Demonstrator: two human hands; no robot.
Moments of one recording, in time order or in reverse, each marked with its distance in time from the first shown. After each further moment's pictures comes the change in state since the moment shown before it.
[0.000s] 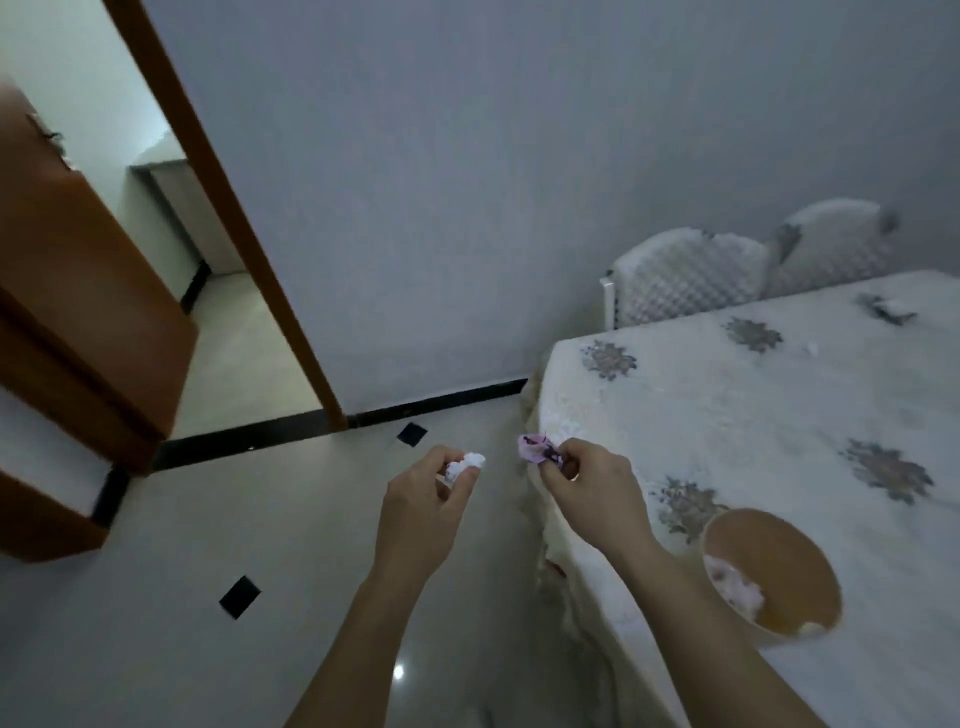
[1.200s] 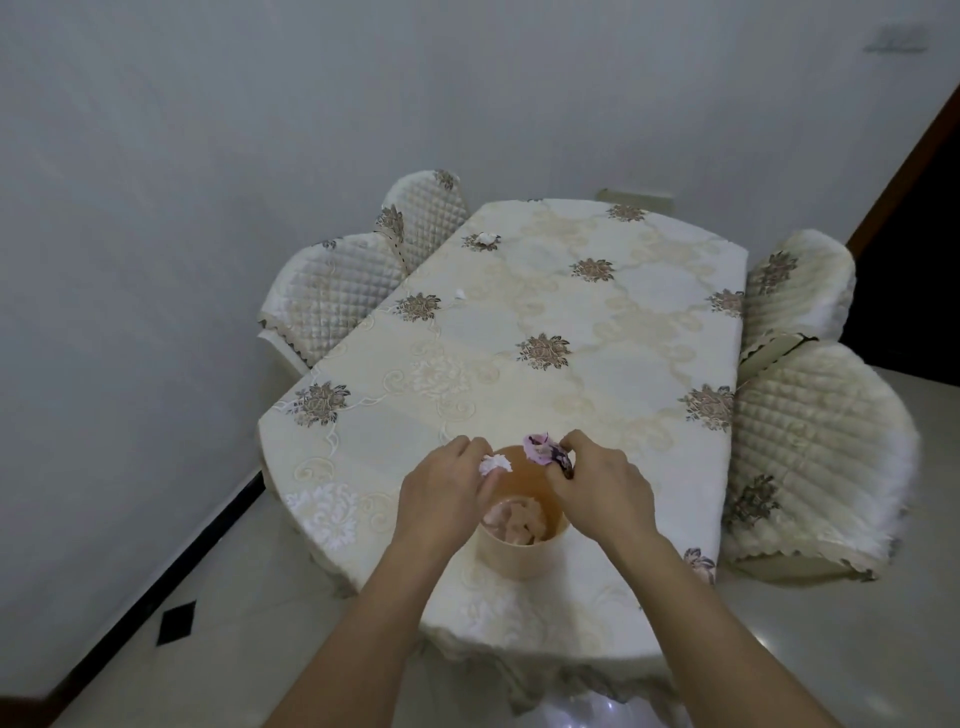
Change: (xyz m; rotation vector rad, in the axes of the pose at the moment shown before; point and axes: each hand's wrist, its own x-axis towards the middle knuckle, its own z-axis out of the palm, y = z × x) left_hand 0.018 0.140 0.202 0.238 -0.601 0.888; right_hand -0.087 0.132 -0.128 -0.336 0.463 0.675
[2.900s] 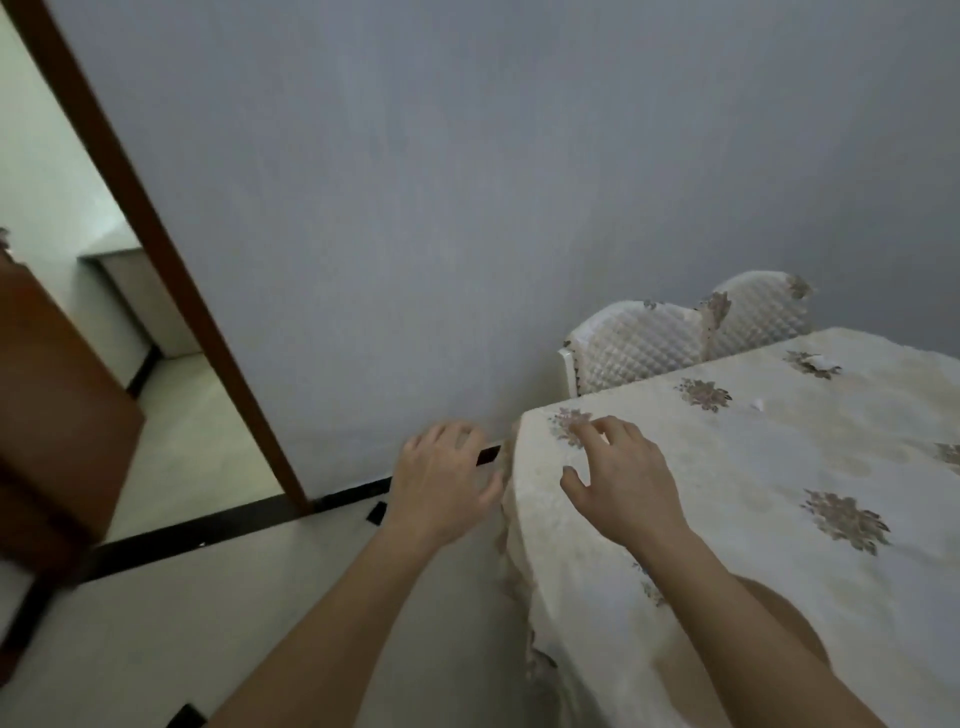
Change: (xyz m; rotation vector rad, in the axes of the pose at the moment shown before) left_hand -0.136 -0.108 -0.163 0.457 0.289 -0.598; right_hand -0.018 -0.219 0.030 -0.080 -0.024 -1.034
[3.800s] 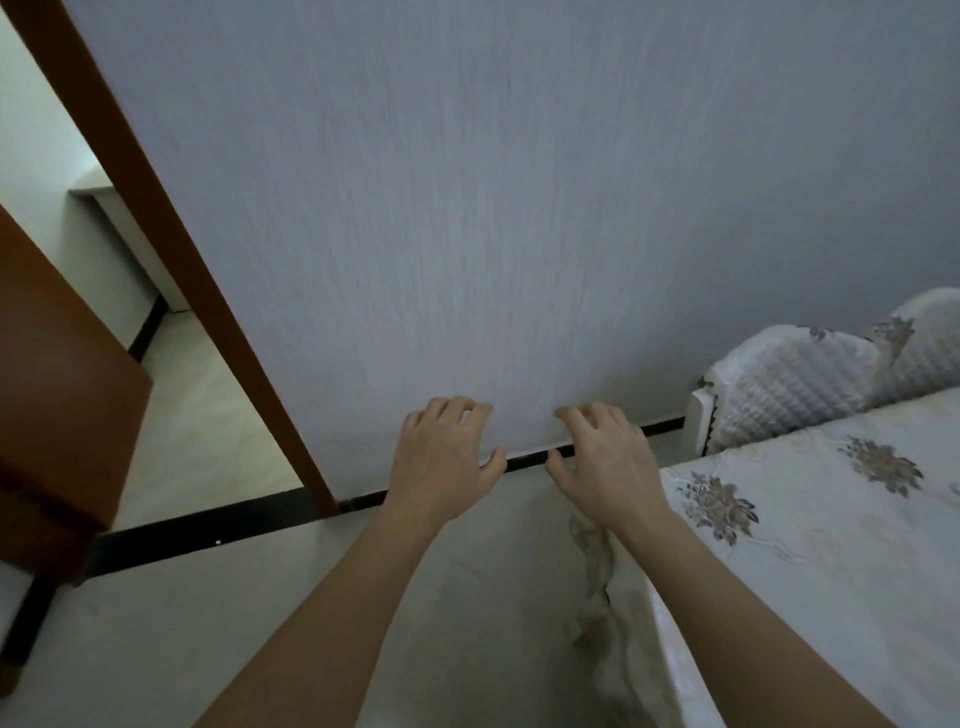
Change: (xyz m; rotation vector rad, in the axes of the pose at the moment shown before) left_hand 0.194 -0.266 0.097 -0.032 -0.058 -0.042; right_hand 0.277 -0.136 0.172 0.026 -0.076 -0.065
